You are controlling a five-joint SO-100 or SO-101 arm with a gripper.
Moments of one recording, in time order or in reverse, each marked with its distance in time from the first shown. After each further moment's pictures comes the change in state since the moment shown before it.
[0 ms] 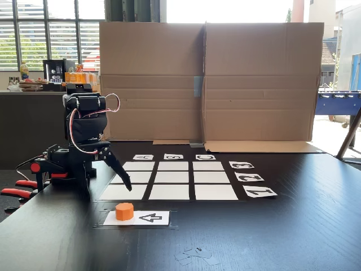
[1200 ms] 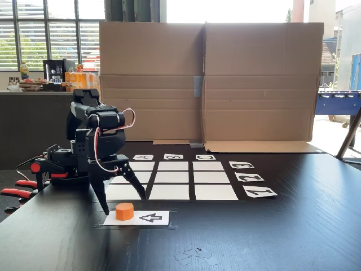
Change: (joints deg) arm -6.5 -8.6 -1.2 0.0 -0.5
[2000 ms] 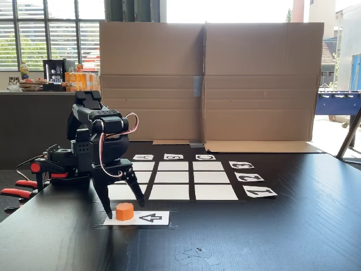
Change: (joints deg) arm -0.4 -0.9 -0.9 -1.1 0.0
